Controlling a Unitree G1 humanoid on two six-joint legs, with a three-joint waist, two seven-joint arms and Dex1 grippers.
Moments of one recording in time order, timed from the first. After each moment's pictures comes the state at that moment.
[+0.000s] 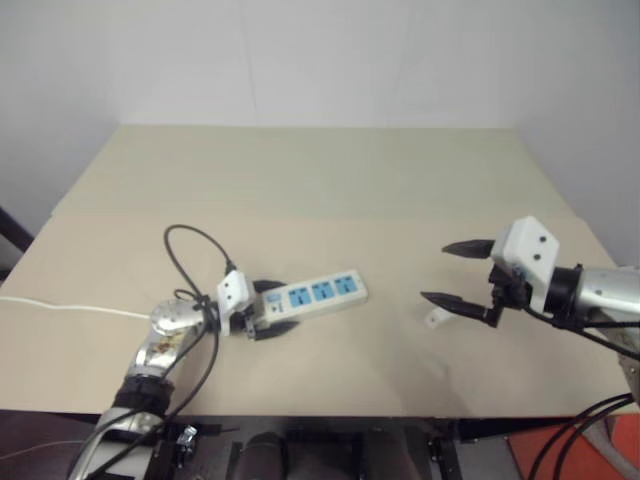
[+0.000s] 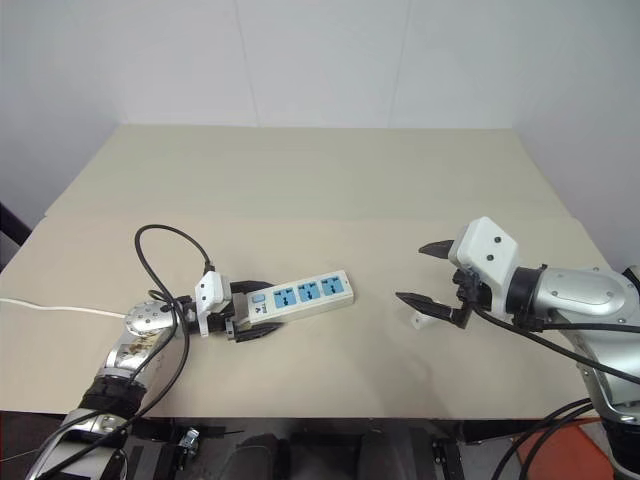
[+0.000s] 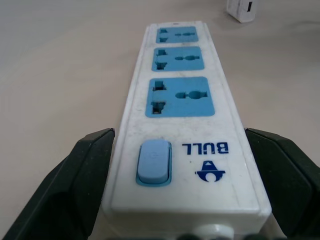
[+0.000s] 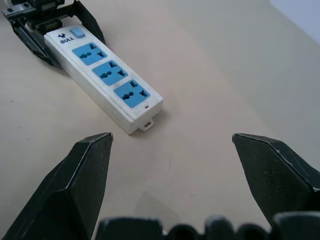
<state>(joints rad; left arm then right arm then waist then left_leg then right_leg) -0.36 0.49 -0.10 0.40 -0.21 -0.17 -1.17 -0.19 -0.95 -0.21 -0.51 0.46 0.59 0.94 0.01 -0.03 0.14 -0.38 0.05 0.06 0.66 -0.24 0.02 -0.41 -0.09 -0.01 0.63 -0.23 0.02</state>
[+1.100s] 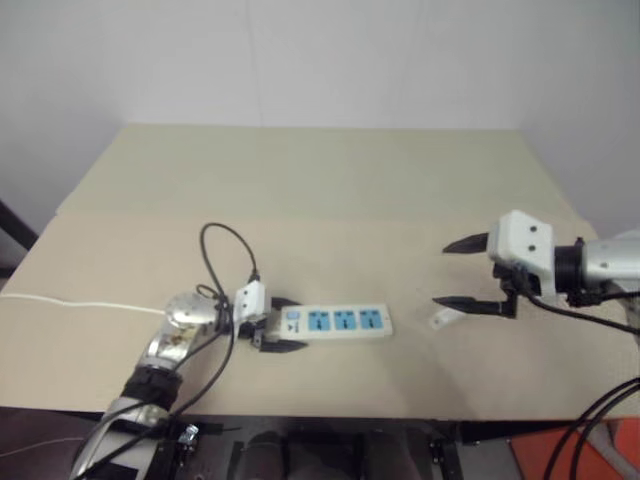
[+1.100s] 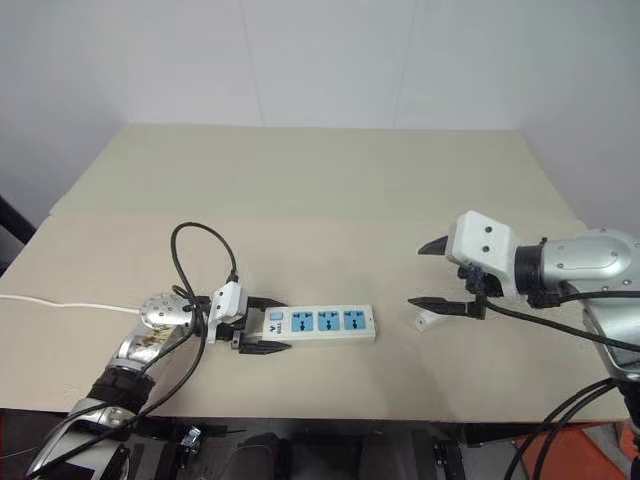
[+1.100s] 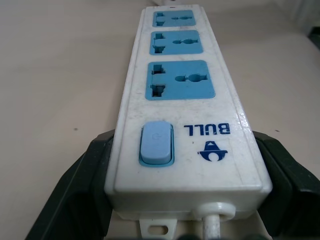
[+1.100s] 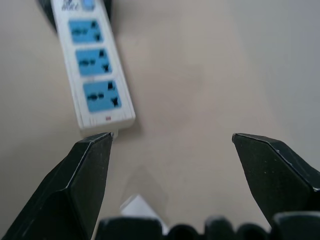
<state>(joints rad) -0.42 0.50 -0.19 0.38 -0.20 -0.16 -1.39 -0.39 -1.11 0.00 -0.31 0.34 0.41 1.21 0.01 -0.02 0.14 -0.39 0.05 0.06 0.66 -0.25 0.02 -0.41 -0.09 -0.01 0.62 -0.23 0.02</state>
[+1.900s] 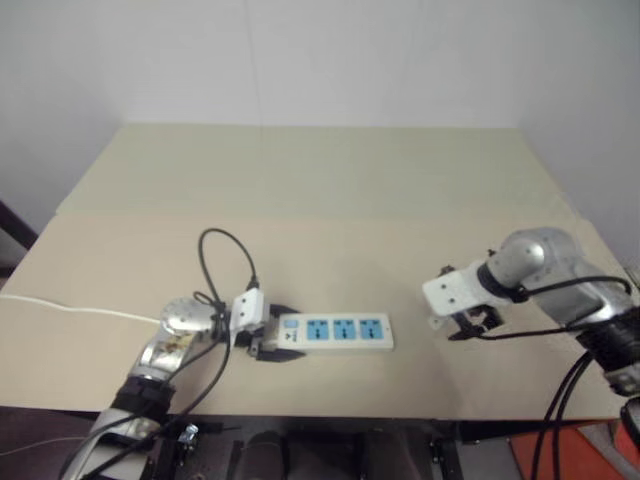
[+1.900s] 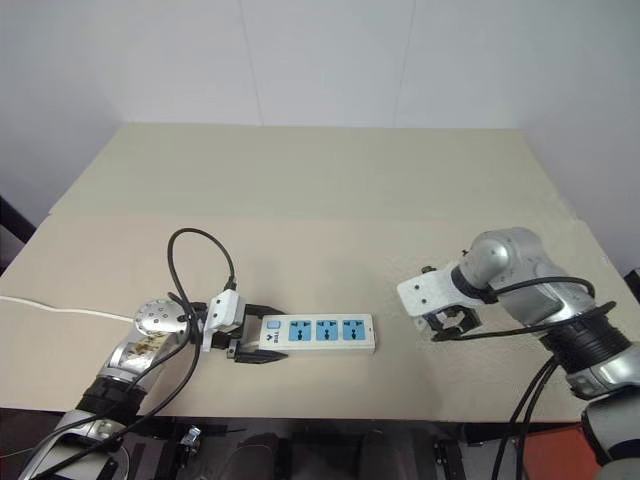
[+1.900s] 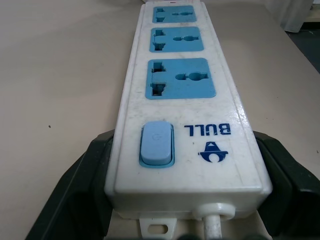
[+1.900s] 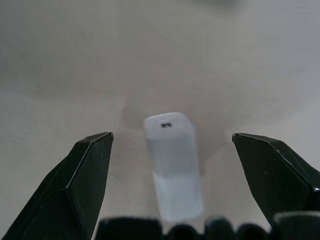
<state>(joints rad) -0.35 0.53 -0.20 0.27 -0.20 -0.12 -1.35 -0.72 -0.98 0.55 0.08 -0.27 -0.01 1.48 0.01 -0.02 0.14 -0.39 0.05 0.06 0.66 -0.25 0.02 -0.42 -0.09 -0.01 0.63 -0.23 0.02</state>
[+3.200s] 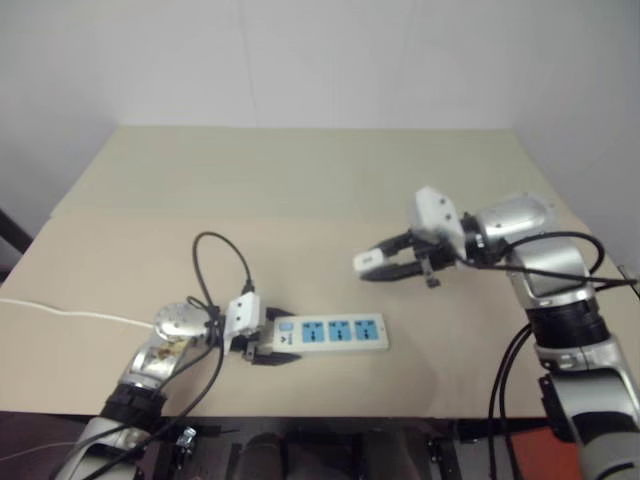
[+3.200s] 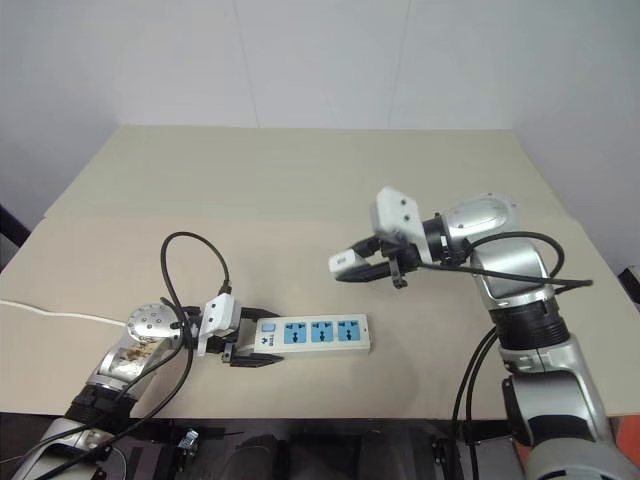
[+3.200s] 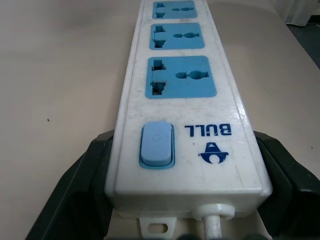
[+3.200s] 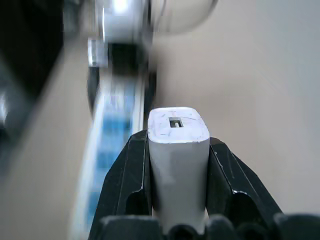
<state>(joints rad) -0.31 0.57 -0.20 0.21 -0.21 -0.09 -1.31 -0.68 -0.57 0.07 -0.07 0.34 0.47 1.38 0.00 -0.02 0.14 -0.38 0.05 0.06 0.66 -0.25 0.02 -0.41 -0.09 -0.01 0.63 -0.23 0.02</state>
